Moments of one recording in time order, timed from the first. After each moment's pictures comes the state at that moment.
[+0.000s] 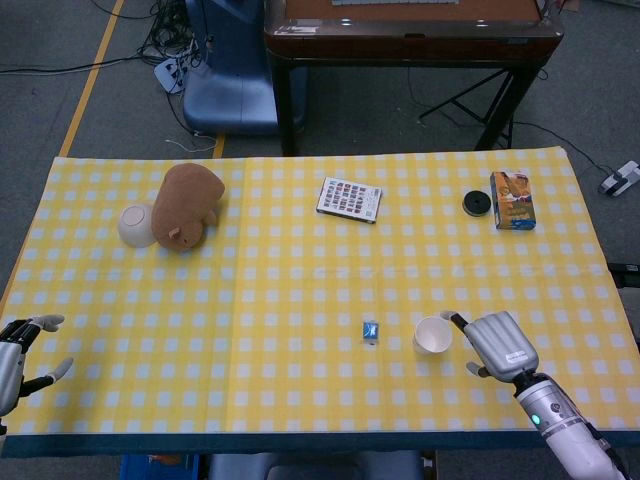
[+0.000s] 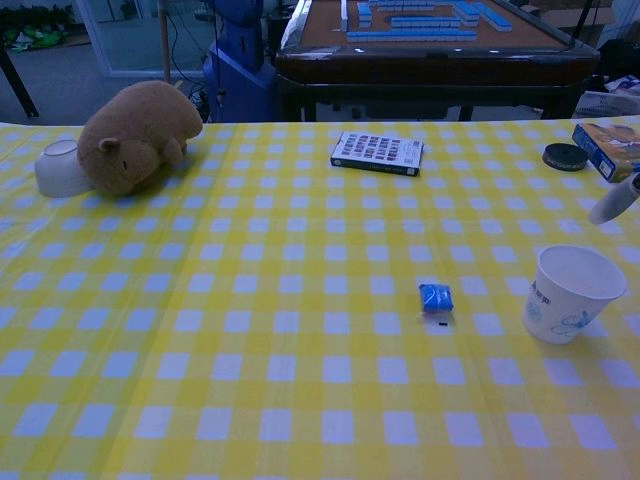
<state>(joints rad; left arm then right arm) -0.07 -1.16 -0.05 -1.47 1.57 1.62 -0.08 0.34 -1.01 0.03 -1.99 -1.36 1.03 -0.53</state>
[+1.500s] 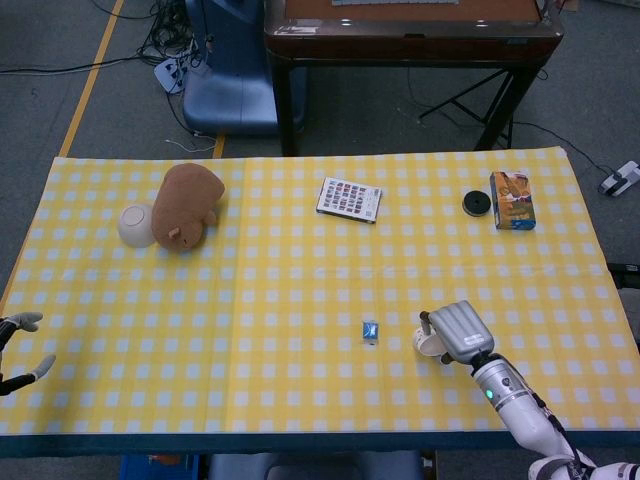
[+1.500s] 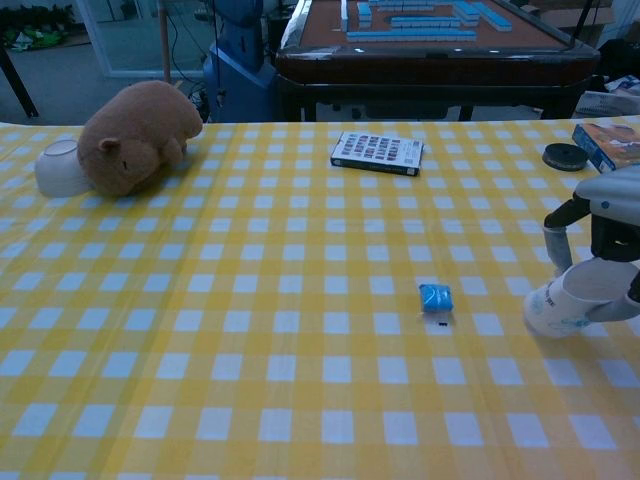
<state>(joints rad) -0.05 -1.13 -0.08 -1.47 1.52 1.61 -0.15 0.50 -1.20 0.03 -1.88 -1.15 1.02 -0.56</state>
